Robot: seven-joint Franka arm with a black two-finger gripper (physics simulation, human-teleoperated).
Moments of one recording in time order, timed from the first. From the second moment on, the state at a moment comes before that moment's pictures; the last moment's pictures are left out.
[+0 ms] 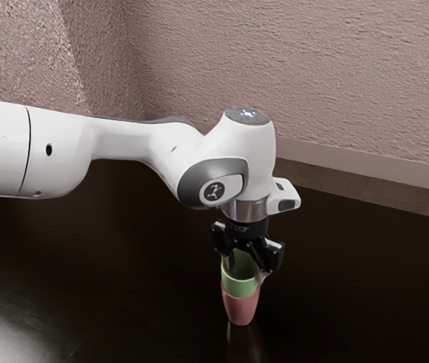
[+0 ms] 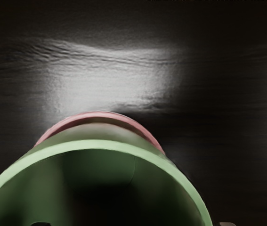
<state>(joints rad) -0.49 0.23 -0.05 -1.87 0.03 2.02 -0.53</state>
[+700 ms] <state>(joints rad) -0.49 0.18 -0.04 -1.82 0.05 2.00 -0.52</state>
